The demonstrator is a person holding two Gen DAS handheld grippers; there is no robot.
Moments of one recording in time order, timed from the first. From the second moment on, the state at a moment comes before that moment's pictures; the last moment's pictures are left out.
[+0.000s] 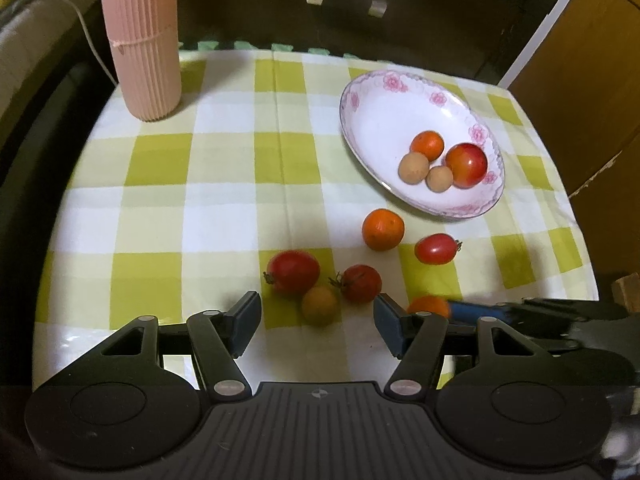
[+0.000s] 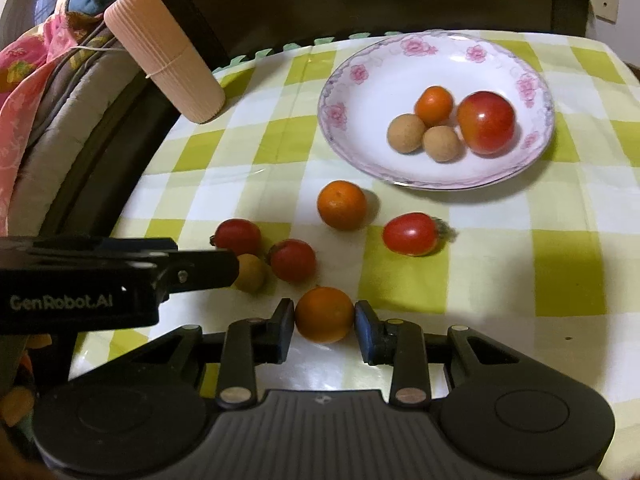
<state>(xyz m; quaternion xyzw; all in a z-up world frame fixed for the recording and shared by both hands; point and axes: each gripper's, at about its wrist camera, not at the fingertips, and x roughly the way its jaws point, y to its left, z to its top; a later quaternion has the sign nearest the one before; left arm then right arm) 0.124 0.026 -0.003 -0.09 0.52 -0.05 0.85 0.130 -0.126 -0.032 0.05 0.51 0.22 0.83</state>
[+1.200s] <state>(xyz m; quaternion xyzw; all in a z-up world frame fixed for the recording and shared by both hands) 0.087 -0.010 -0.032 0.00 0.54 -0.08 0.83 0.097 -0.160 -0.031 0.01 0.52 0.19 0.83</state>
